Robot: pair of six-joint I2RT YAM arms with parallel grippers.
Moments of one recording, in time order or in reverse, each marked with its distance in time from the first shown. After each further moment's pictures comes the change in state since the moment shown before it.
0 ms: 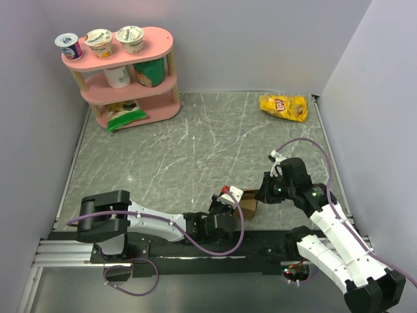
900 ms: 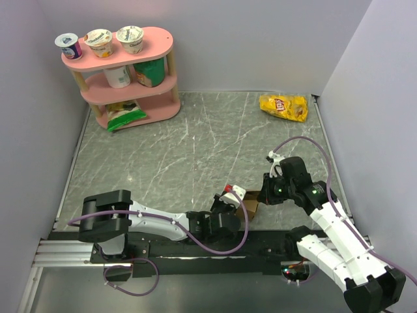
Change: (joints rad) left arm 0.000 0.016 0.051 -0.083 0.000 -0.031; right arm 0.000 0.024 0.032 -0.066 0.000 -0.092
